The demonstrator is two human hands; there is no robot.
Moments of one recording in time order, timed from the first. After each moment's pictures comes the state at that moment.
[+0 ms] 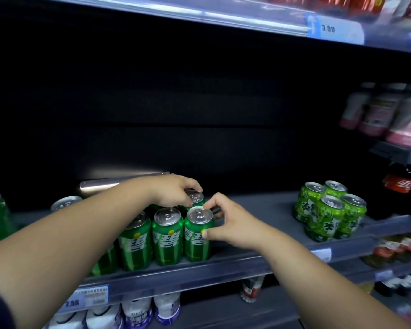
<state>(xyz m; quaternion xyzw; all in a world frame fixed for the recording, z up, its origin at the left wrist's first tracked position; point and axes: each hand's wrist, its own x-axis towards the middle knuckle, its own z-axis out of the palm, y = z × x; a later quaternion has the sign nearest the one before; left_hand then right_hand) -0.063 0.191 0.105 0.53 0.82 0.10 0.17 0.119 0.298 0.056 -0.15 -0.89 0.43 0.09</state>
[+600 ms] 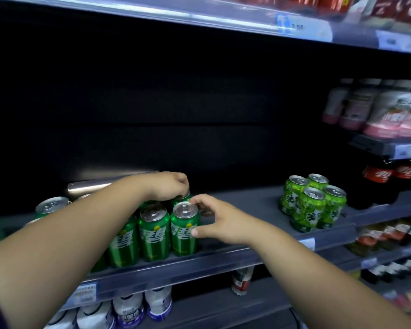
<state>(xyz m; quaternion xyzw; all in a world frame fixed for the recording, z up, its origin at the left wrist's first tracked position) -0.049 0.212 0.104 0.49 0.84 0.14 0.18 0.134 0.309 0.050 -0.13 -0.90 0.41 0.06</state>
